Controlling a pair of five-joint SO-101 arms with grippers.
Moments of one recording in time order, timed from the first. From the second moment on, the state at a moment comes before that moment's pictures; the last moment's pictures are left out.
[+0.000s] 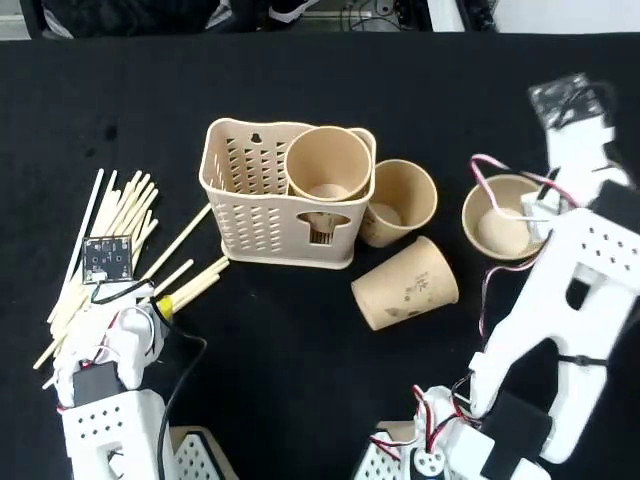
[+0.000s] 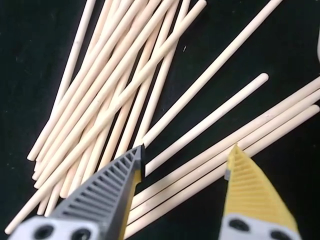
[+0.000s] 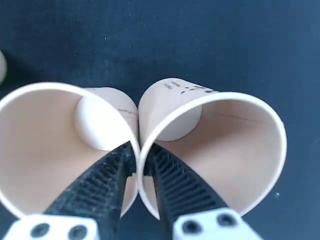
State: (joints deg) left arm -23.9 -87.7 93.7 52.6 -14.2; right arm 30.4 -17.1 6.4 78.2 40.1
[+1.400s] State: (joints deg) left arm -23.9 -87.7 93.7 52.6 -14.2; right arm -10.9 -8.2 -29.3 99.2 8.0
